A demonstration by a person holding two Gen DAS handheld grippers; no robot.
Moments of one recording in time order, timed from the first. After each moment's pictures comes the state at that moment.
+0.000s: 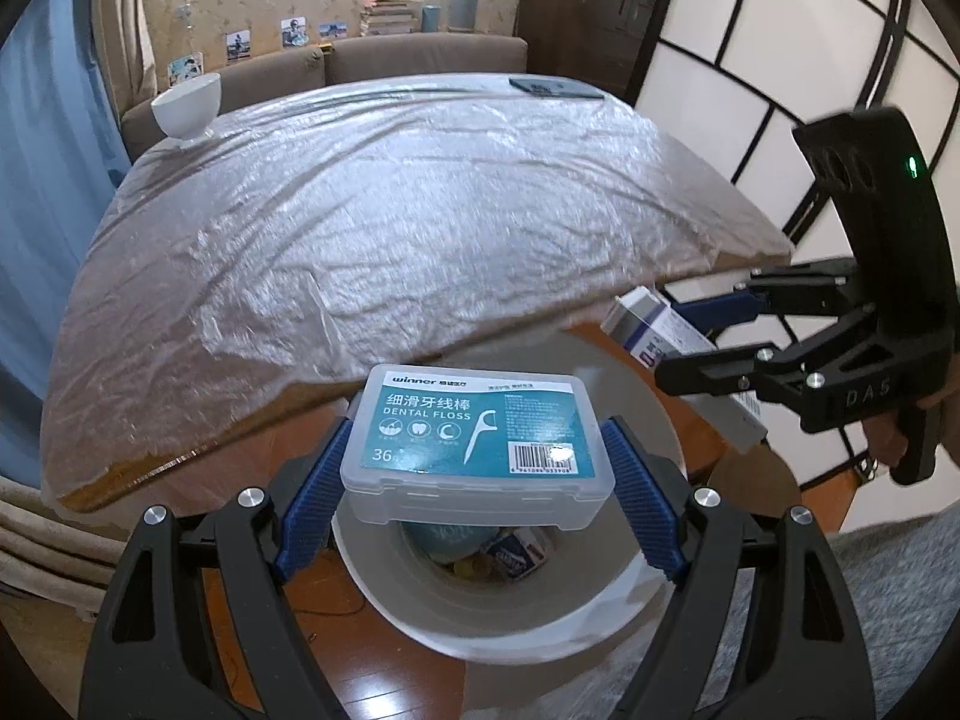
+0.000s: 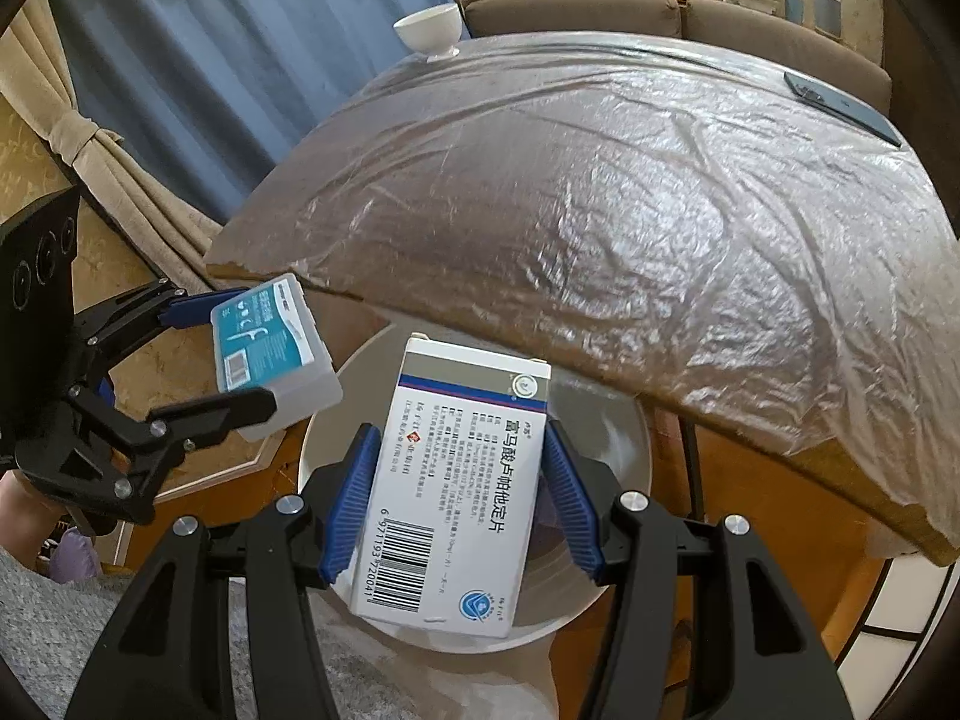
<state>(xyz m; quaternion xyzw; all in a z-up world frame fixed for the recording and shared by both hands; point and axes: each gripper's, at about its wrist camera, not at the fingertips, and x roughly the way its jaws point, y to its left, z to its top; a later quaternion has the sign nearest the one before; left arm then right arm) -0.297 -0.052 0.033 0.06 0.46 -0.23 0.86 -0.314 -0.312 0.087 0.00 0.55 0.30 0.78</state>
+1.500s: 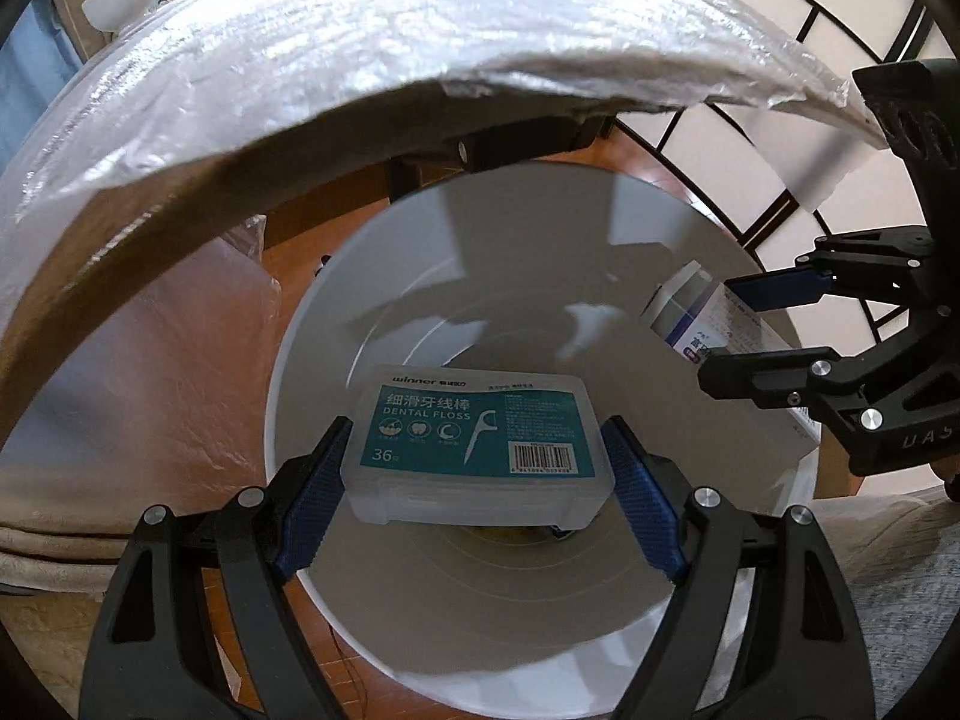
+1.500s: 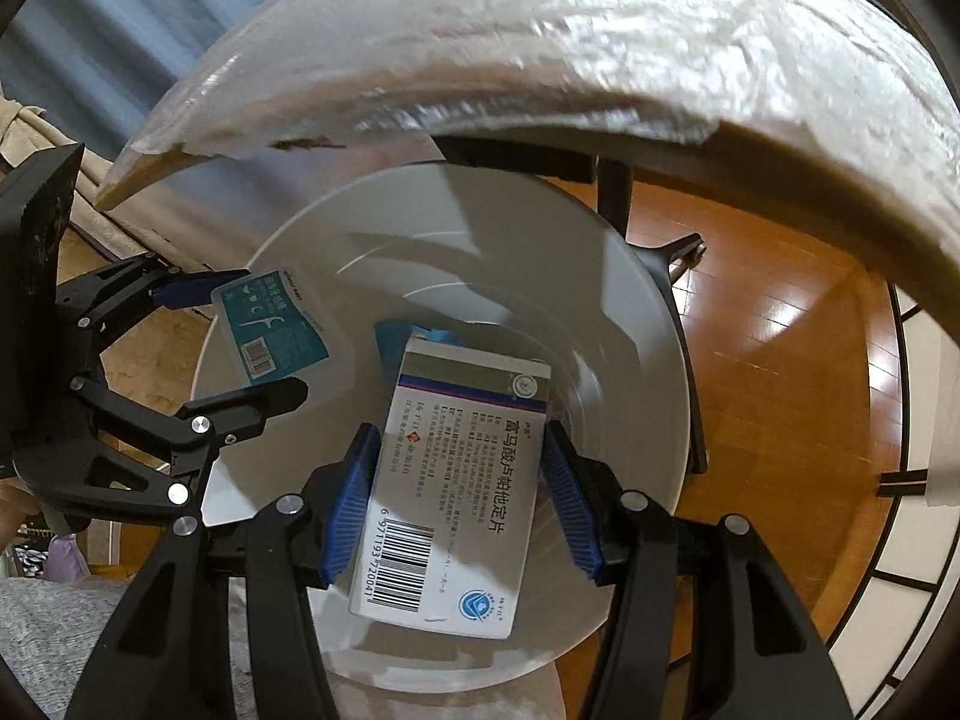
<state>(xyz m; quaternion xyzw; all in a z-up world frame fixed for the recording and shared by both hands) -0.255 -0.088 -0.081 0.11 0.55 -0.20 0.80 -0.318 -0.299 -0.028 0.00 0.61 0.24 0.75</state>
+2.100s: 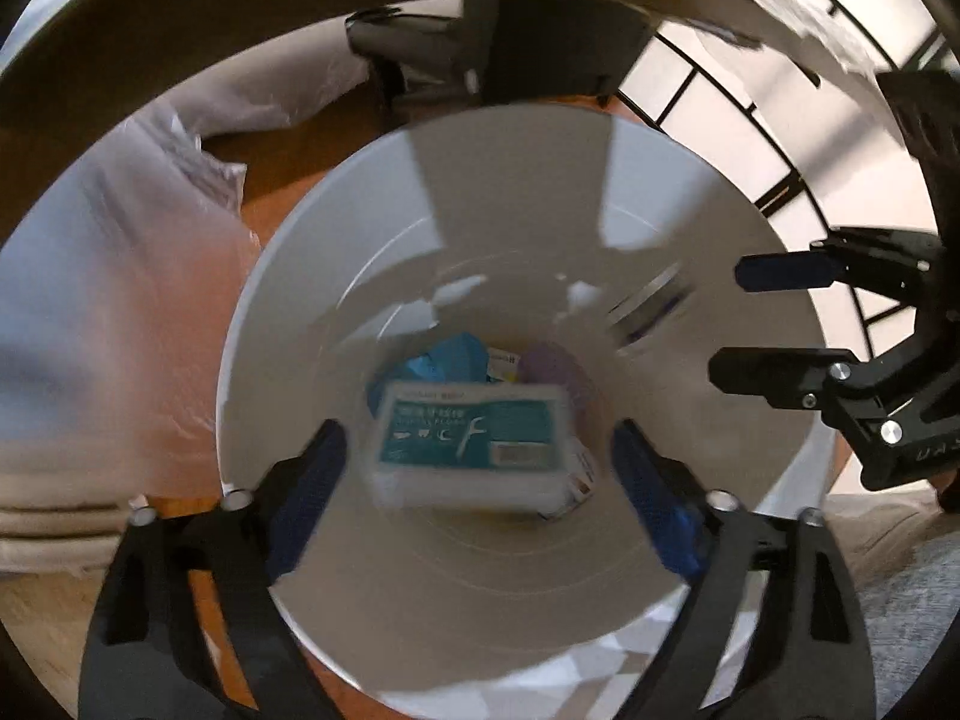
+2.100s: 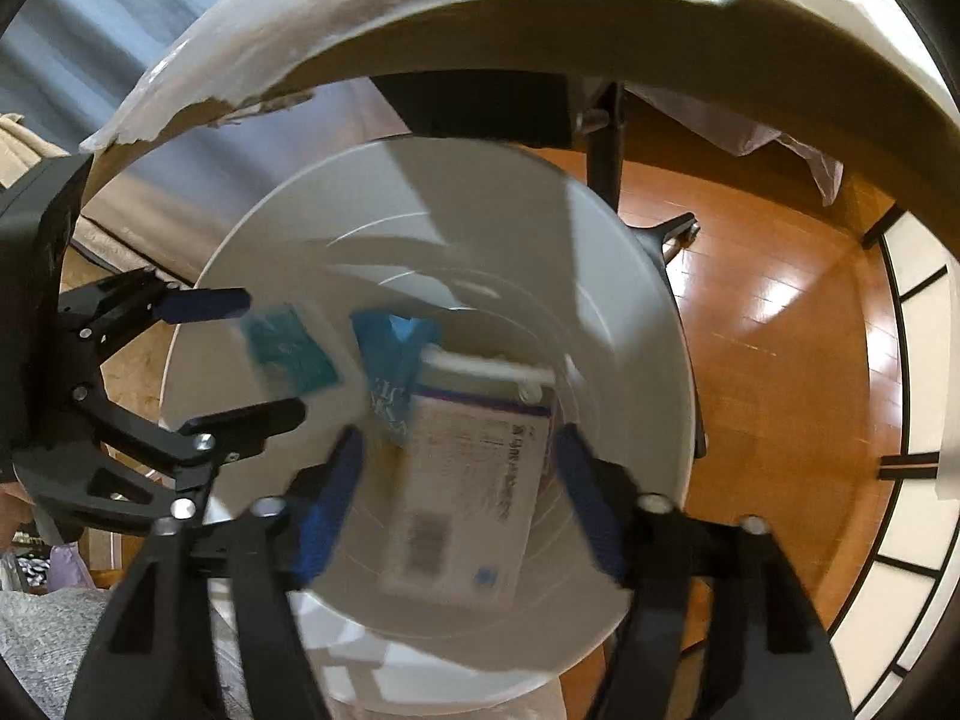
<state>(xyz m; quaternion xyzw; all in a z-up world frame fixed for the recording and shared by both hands) -0.241 -0.081 -0.105 0.07 0.60 -0.21 0.77 -0.309 -0.293 -0.043 0.00 0.63 0.22 0.75</state>
